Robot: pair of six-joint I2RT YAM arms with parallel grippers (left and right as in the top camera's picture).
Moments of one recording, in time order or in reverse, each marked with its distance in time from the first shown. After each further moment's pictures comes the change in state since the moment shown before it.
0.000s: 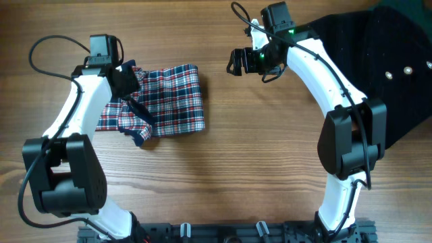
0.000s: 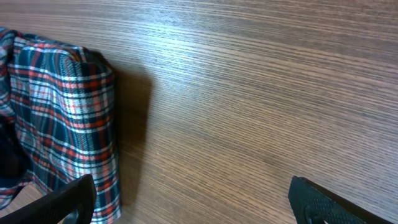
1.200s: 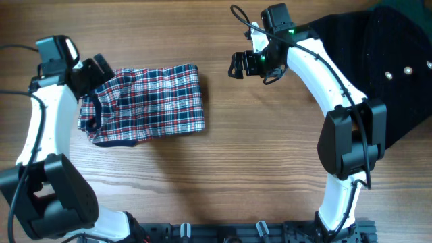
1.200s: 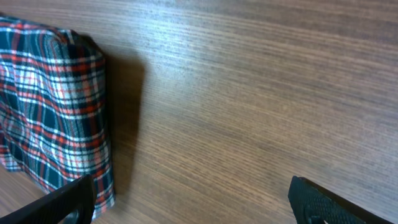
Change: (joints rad) left arm 0.209 -0.109 0.000 0.062 0.140 0.004; right arm 0.000 0.000 0.000 -0.049 0.010 -0.026
